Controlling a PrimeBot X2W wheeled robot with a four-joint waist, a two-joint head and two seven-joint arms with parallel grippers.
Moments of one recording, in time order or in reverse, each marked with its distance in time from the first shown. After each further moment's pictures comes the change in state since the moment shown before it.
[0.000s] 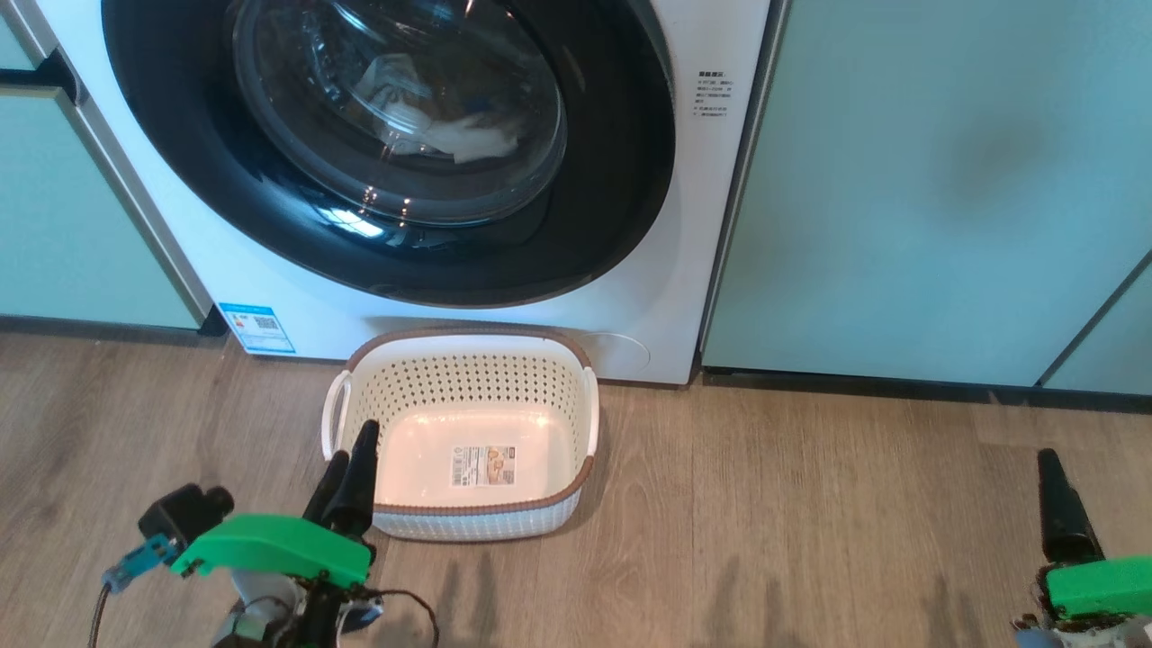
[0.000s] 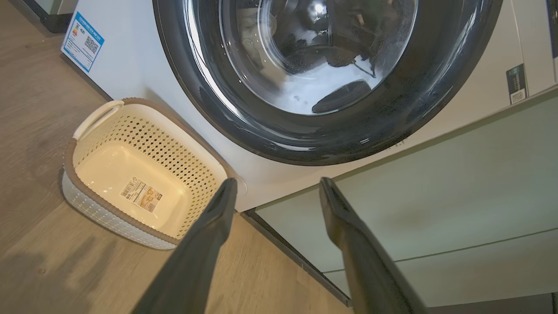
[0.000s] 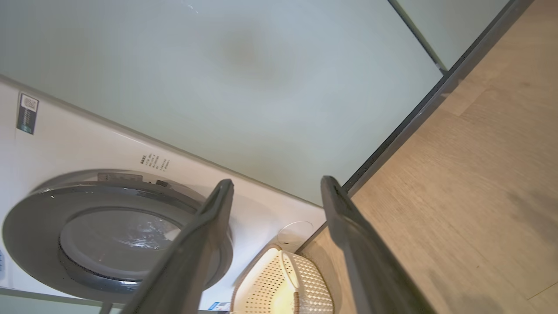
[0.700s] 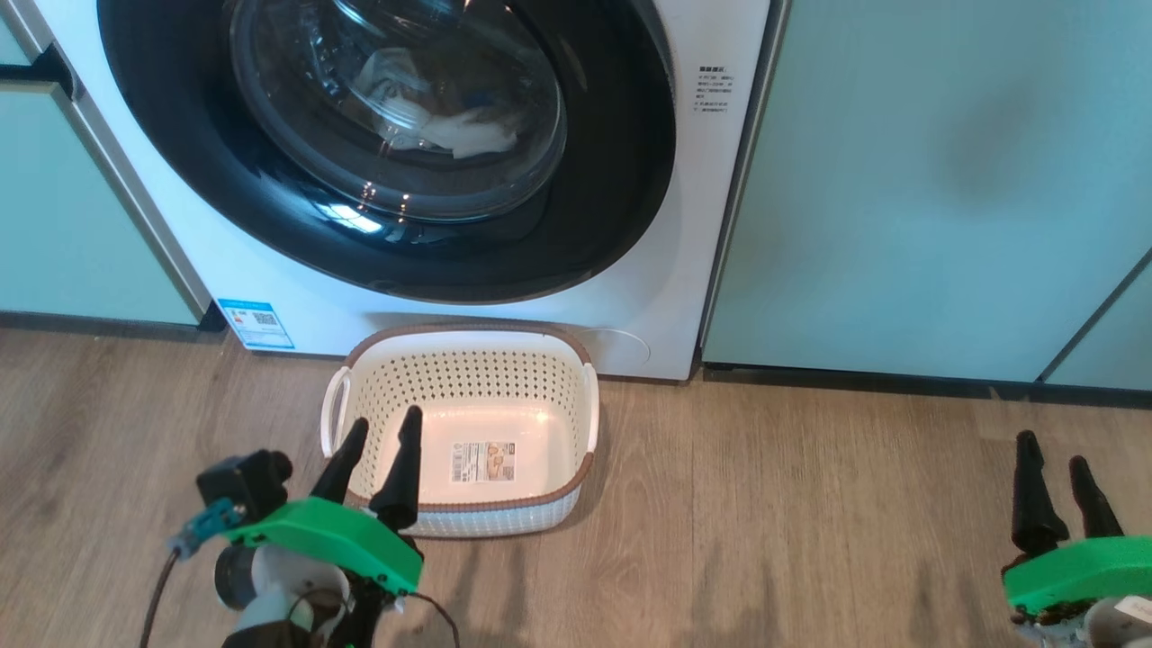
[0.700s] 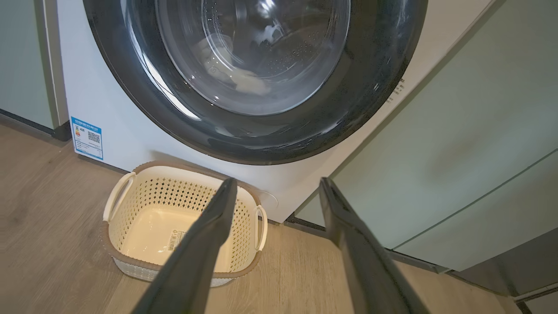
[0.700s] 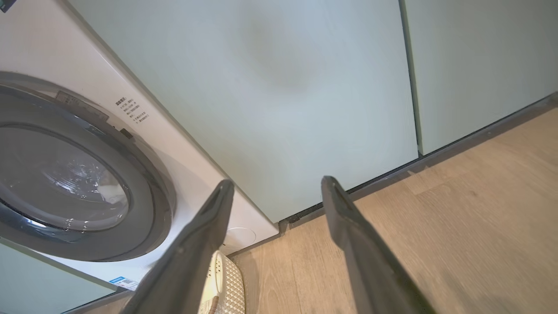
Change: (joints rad) left arm -0.013 0.015 -0.082 -0.058 0.423 0.040 -0.062; right arm -0.022 0.009 0.006 -0.008 -0.484 0.000 -0.058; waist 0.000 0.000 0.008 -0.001
